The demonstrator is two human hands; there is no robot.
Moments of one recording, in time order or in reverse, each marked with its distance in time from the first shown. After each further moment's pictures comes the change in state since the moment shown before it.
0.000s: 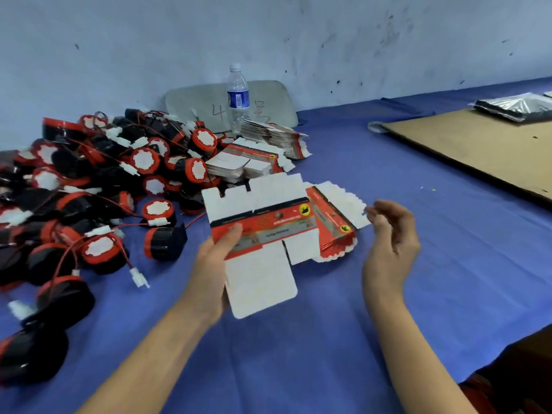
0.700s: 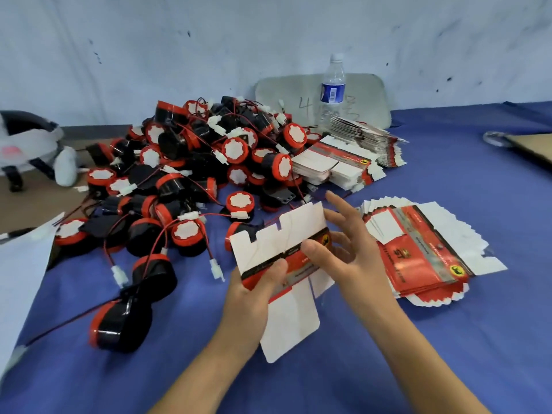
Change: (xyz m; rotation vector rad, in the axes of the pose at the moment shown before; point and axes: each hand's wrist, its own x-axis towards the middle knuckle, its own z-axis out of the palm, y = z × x) left_hand -0.019 0.000 -0.050 0.204 0.256 0.244; right_hand -0.051 -0.017 0.104 0.054 -0.904 0.181
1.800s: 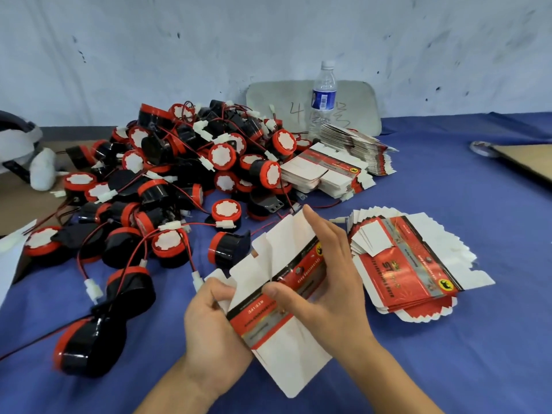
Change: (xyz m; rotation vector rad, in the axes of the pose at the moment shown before) left_hand 0.003 0.005 -0.008 -0.618 -0.108 -0.401; right_hand -0.007 0.009 0.007 -0.354 -0.002 -0.270
